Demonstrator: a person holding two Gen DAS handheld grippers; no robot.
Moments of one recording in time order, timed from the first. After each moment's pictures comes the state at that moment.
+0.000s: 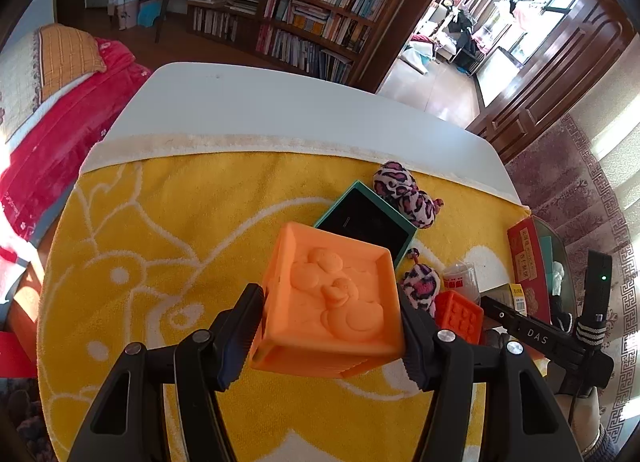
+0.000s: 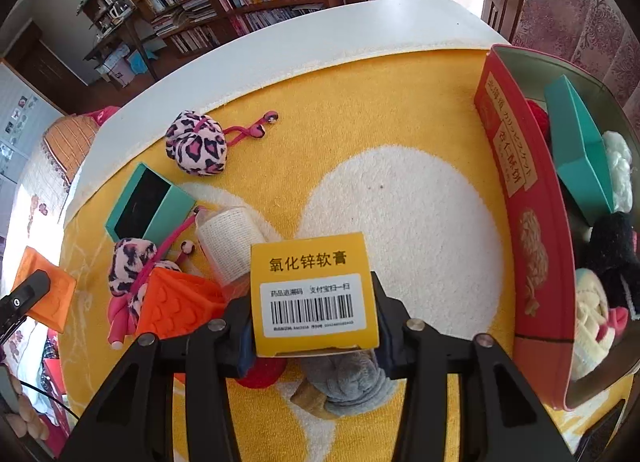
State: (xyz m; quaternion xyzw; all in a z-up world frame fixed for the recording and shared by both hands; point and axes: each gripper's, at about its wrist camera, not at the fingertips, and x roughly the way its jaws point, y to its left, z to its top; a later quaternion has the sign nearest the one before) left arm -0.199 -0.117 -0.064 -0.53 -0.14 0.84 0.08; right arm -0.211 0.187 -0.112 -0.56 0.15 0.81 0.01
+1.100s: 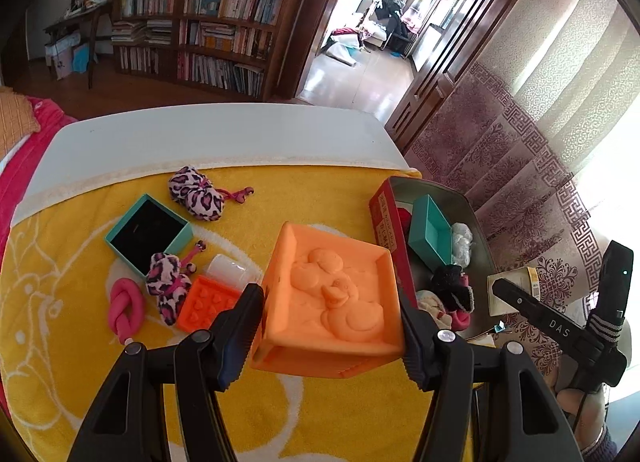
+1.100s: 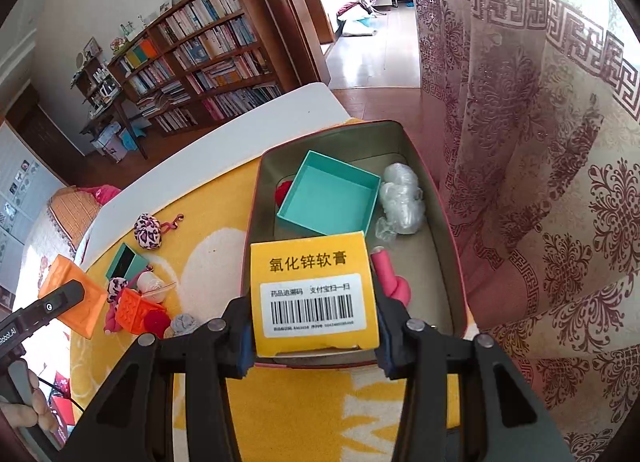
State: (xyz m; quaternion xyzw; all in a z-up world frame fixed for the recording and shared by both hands) left arm -0.162 0.095 0.002 -0.50 -0.08 0.84 0.19; right arm -0.104 0.368 -0.025 -0.46 0.19 0.86 0.07
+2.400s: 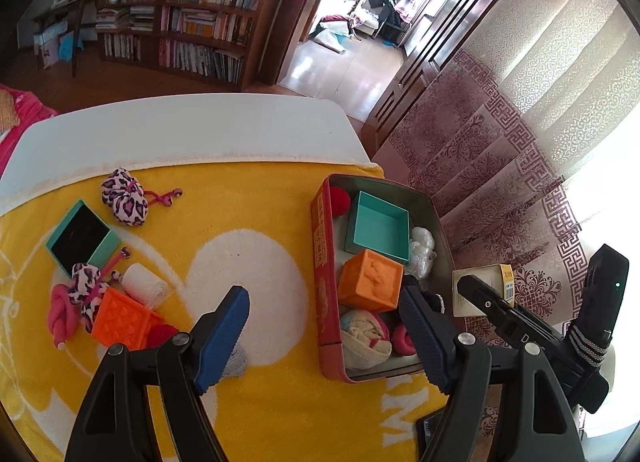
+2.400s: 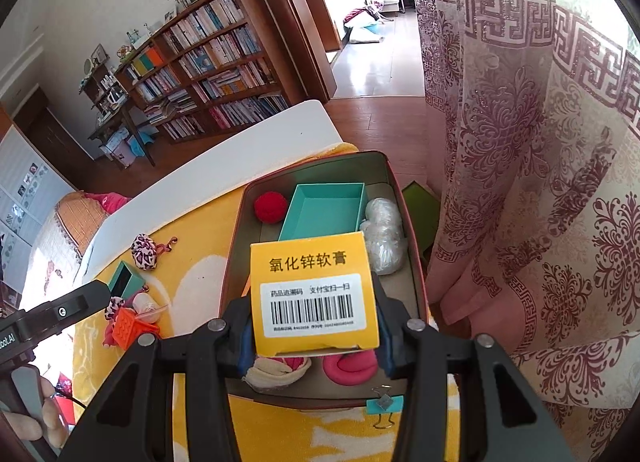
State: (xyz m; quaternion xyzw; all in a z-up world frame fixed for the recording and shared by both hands) left arm -0.181 0.164 0.005 -0.52 -0.10 0.82 0.20; right arm -0.126 0.401 -0.023 -0.45 0.20 0.87 0.05
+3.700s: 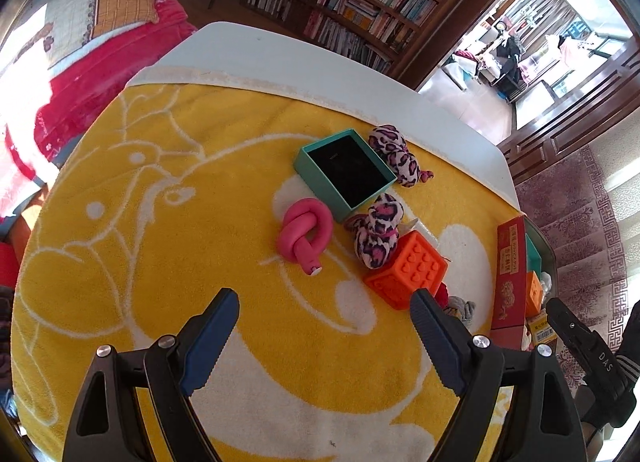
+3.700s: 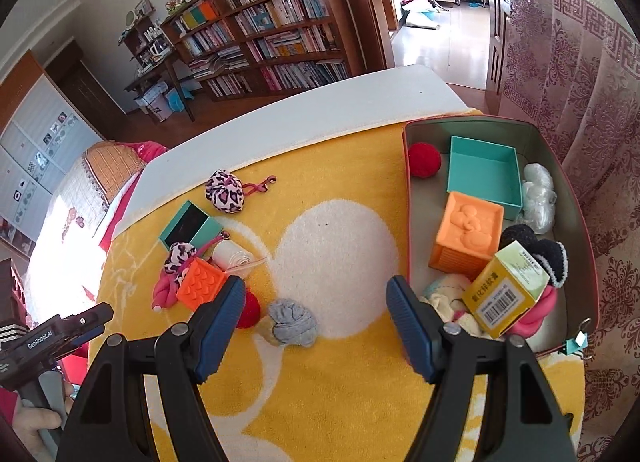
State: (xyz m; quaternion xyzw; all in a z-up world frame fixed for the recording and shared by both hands) left arm -0.132 -0.079 -0.053 -0.55 -0.20 0.81 0.01; right arm -0.149 0.245 -0.038 -0.48 0.16 0.86 -0.03
